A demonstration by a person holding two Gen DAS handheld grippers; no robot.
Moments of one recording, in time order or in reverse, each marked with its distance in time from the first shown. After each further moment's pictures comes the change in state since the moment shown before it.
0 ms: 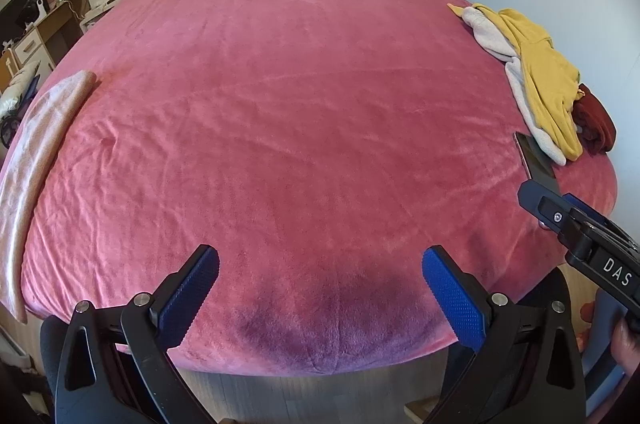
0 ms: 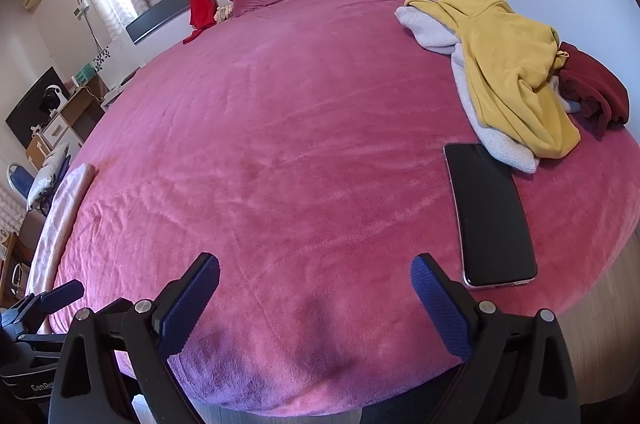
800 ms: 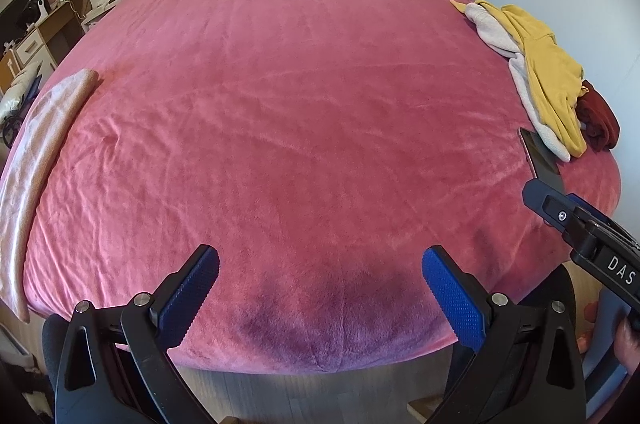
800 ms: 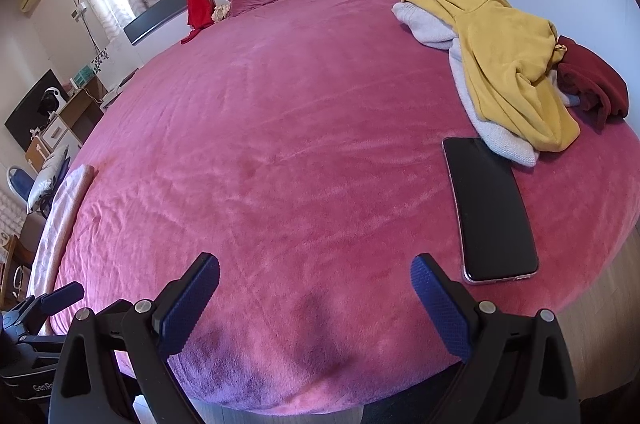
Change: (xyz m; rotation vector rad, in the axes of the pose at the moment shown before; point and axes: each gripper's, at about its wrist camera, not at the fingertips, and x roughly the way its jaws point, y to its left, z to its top) left arm 0.001 0.001 -0.002 0.005 0.012 0.013; right arm 0.003 -0.003 -0.002 0.011 0.008 0.003
